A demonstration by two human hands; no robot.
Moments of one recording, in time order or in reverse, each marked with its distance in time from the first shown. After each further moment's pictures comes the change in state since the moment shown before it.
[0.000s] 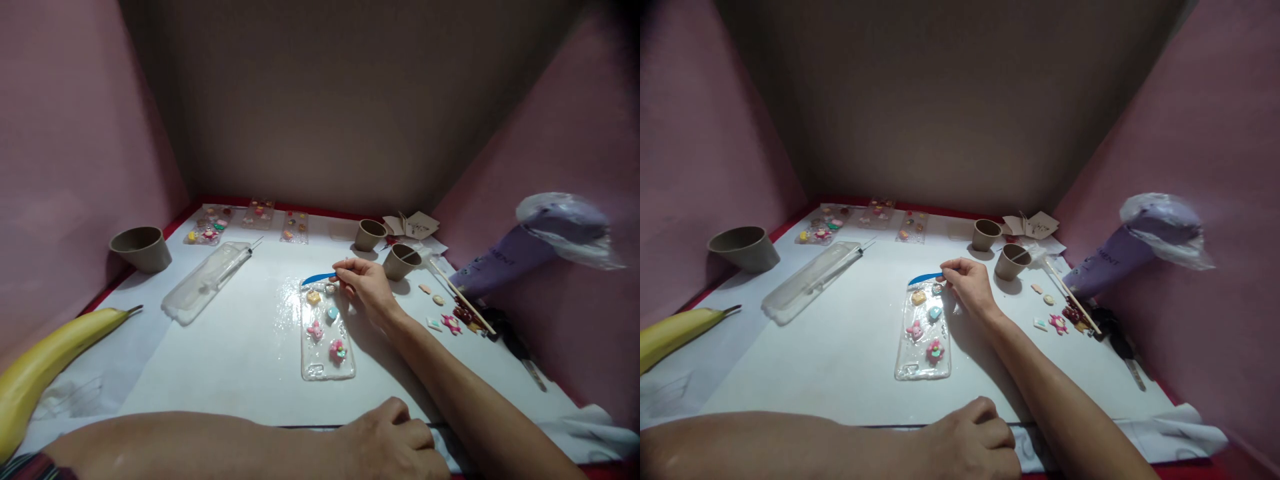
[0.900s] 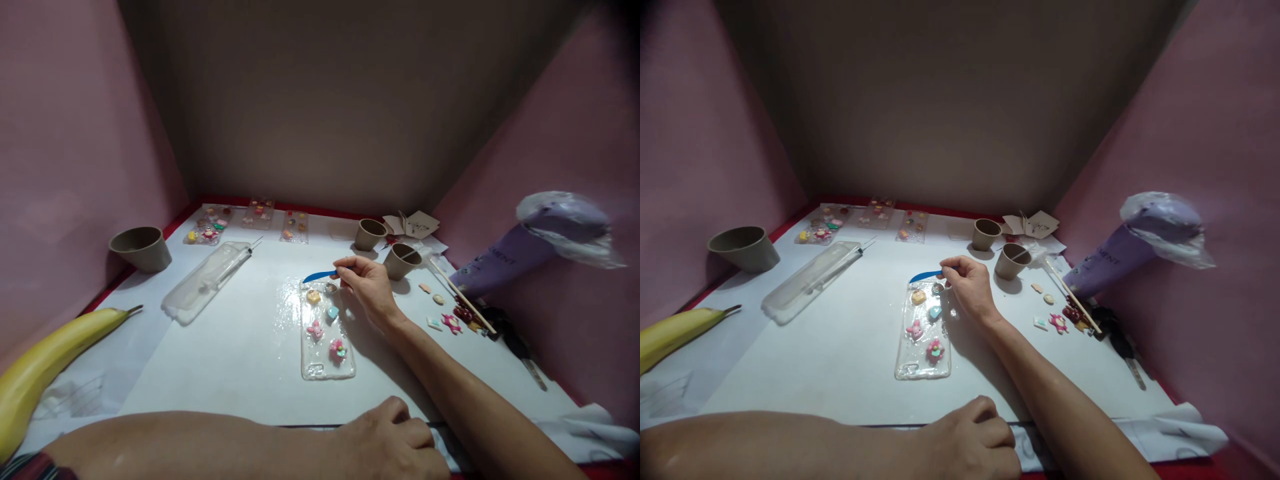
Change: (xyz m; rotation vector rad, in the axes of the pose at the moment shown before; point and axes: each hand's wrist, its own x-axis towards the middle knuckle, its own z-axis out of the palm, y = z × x) left_hand -0.001 0.001 0.004 0.004 0.036 -0.006; right_hand -0.003 0.001 0.002 -0.047 0.023 -0.178
